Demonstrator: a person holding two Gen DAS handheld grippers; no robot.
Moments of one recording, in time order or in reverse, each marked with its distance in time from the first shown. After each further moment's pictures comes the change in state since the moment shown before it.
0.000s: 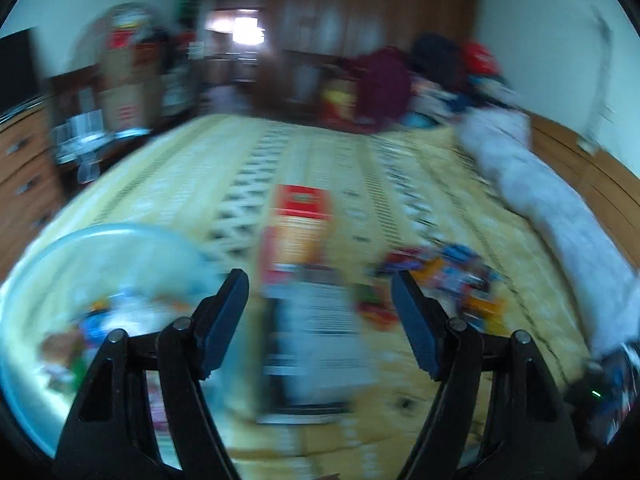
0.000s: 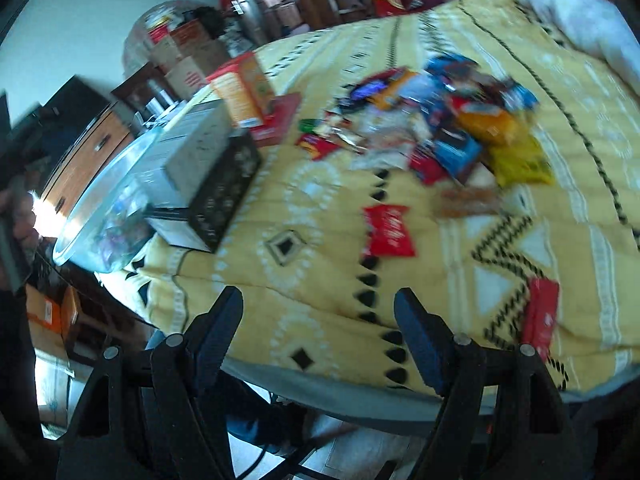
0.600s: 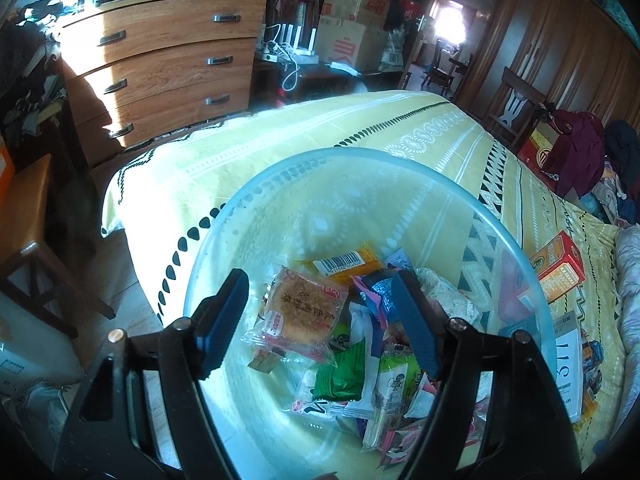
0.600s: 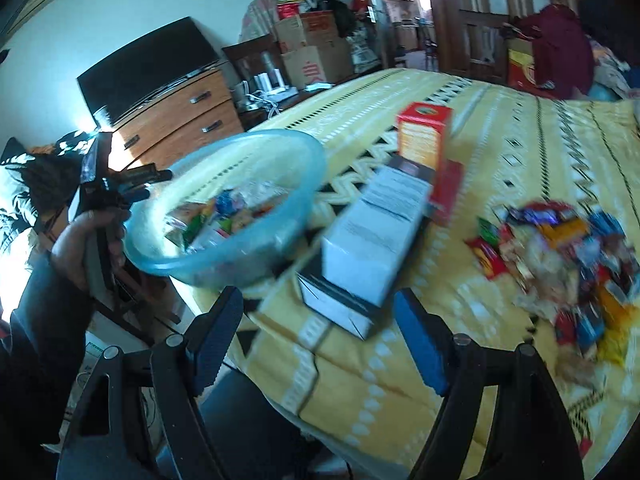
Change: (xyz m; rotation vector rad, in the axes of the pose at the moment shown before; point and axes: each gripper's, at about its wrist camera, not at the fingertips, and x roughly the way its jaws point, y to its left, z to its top) left arm -0.052 0.302 -0.082 -0.566 0.049 0.554; right arm 0.024 0.201 0.061 -0.395 -0.042 0.171
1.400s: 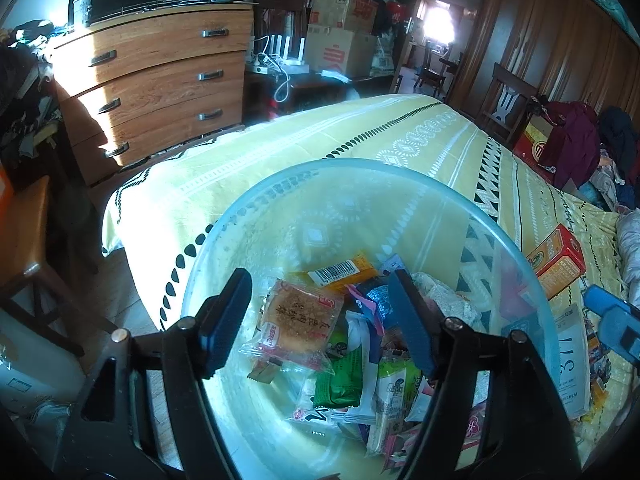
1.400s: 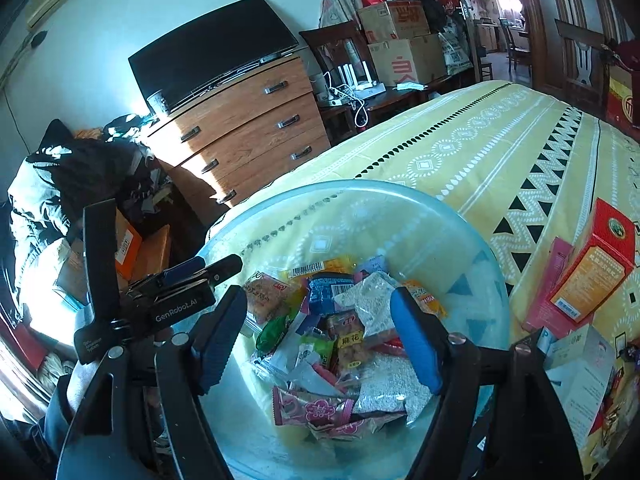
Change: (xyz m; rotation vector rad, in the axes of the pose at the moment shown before) left arm -0.001 -0.006 0.004 0.055 -0.033 0.000; right arm 0.149 0.127 0.159 -0.144 0.042 0.263
